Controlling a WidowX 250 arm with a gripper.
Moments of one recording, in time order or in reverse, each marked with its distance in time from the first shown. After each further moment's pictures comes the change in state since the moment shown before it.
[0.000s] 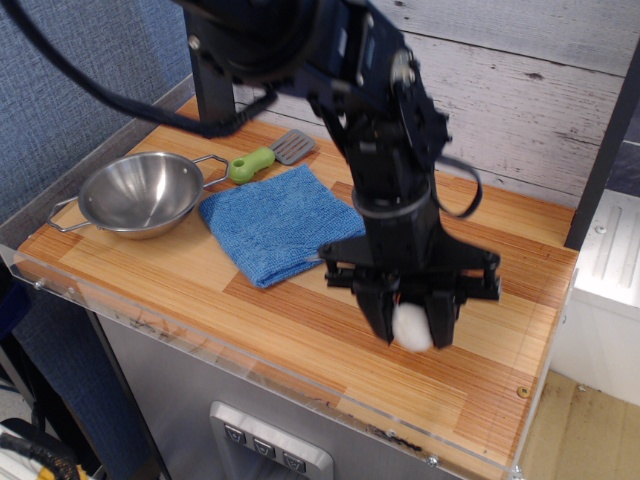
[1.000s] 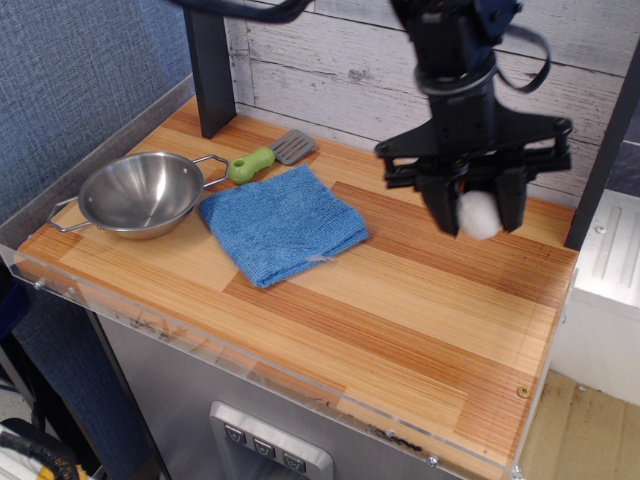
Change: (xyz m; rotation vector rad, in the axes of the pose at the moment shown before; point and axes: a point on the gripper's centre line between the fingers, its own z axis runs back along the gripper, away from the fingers) arm 0.053 -0.032 0.047 -0.064 -0.136 0.110
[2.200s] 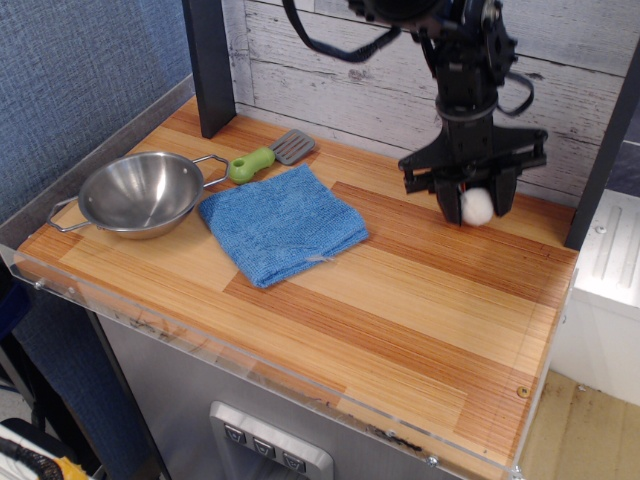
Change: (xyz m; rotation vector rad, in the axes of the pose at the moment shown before) arm 0.082 0.015 -0.074 0.074 -0.060 0.232
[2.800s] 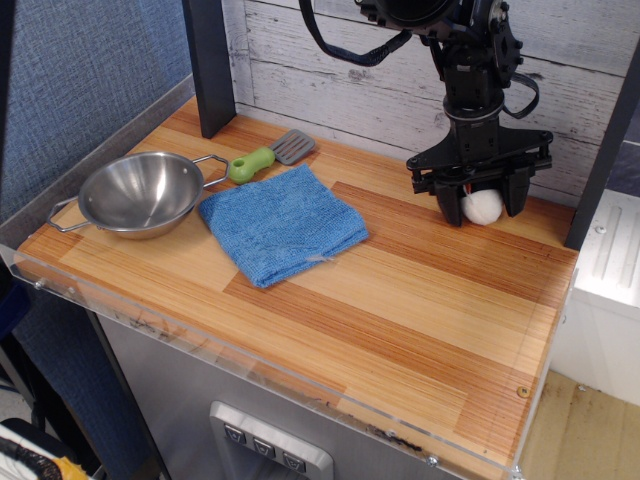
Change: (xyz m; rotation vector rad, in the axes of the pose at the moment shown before) arm 0.003 -0.005 -0.020 0.009 0.024 -0.032
